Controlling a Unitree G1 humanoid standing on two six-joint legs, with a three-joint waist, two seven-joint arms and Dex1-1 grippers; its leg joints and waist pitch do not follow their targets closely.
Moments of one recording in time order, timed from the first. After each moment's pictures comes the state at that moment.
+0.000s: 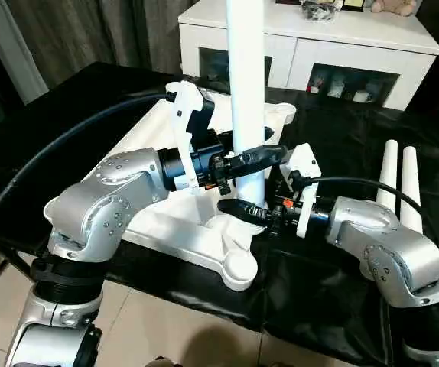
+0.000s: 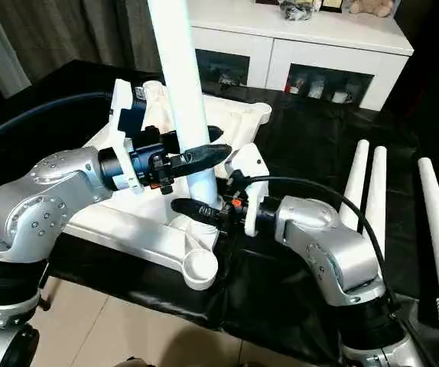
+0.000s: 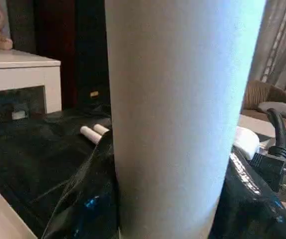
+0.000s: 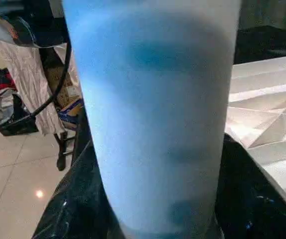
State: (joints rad) left arm -0.62 0.30 -0.09 -0.18 -0.62 0.70 -0.76; right arm -0.39 -0.37 0.18 -0.21 0.46 0.65 0.75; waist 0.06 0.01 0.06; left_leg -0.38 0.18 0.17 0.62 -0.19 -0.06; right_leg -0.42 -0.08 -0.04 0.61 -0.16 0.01
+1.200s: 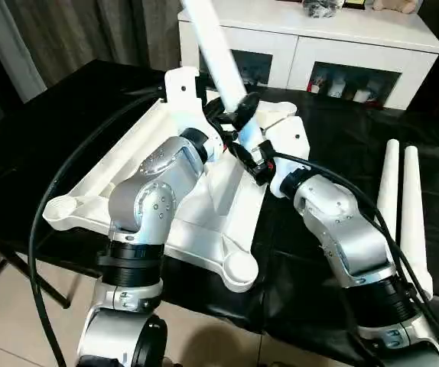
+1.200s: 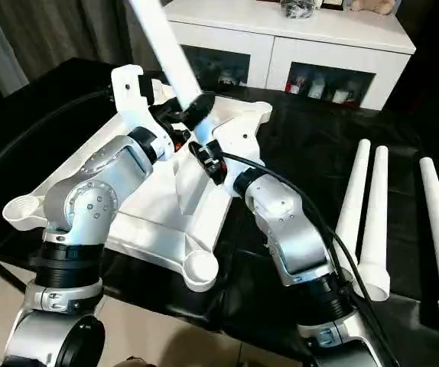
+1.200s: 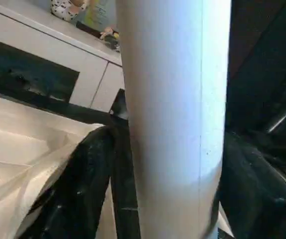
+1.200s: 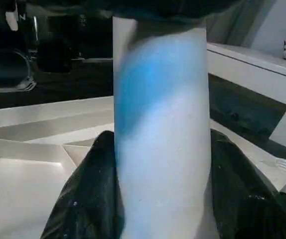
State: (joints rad) left arm -0.71 -0.06 0.09 0.03 -0.50 0.65 -0.10; right arm -0.50 -0.17 0.21 0.03 0.07 0.34 0.29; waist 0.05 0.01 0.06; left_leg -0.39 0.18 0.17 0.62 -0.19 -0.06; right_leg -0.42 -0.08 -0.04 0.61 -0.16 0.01
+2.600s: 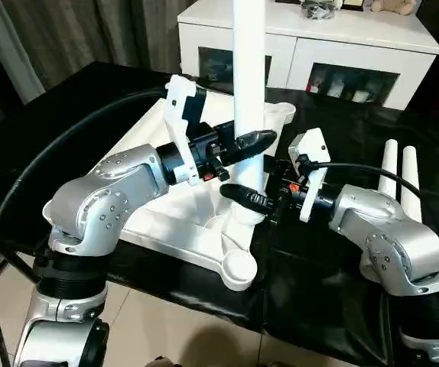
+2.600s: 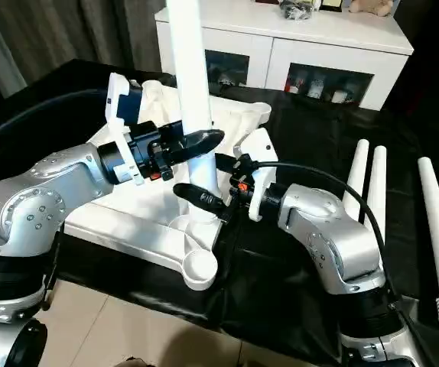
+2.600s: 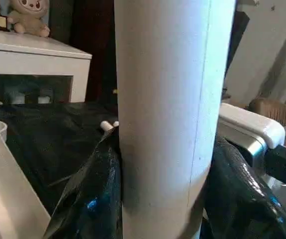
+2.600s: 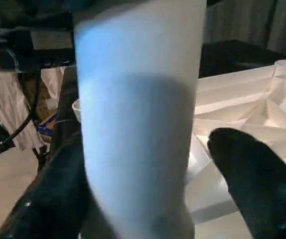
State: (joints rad) left arm -0.64 0.25 -0.02 -0.15 -0.67 0.81 -0.63; right arm -0.43 -0.35 0.12 -0.15 0.44 0.62 0.71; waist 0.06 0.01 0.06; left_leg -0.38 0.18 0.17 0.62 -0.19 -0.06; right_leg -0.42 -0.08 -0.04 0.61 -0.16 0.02
